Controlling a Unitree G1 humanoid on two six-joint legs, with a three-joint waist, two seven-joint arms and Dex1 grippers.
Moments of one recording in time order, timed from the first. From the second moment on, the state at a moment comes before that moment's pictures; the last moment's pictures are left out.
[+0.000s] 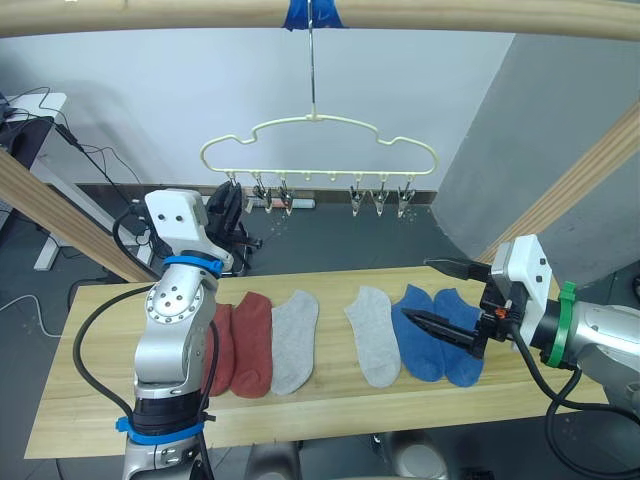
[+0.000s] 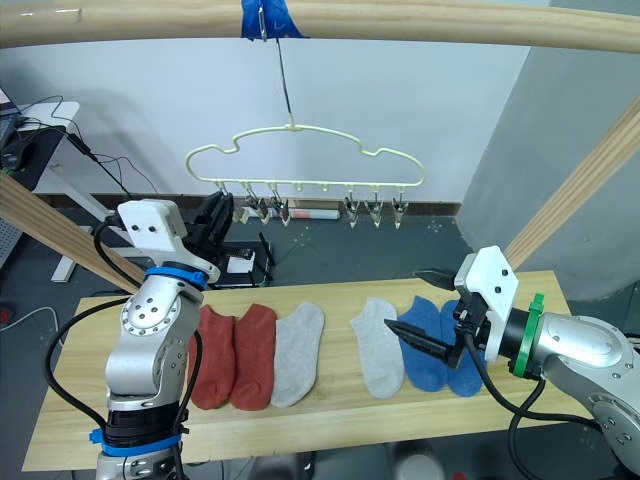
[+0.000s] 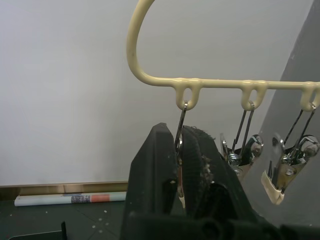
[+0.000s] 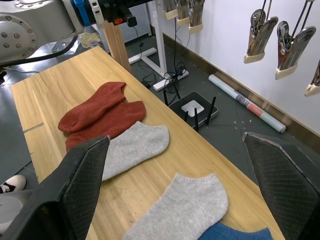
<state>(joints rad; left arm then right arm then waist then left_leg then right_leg) -0.29 0.28 0.17 -0.32 -0.20 0.30 -0.16 -0.06 -0.84 -0.20 -0.83 0.88 0.79 0.56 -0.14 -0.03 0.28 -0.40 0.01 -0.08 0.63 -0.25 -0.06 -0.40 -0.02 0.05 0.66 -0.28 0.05</state>
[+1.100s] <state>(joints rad) -0.27 0.36 0.16 -0.44 -0.26 0.44 -0.25 0.12 -0.36 -0.02 -0.19 0.15 0.49 0.17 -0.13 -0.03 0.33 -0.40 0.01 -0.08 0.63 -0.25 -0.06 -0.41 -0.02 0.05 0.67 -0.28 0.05</state>
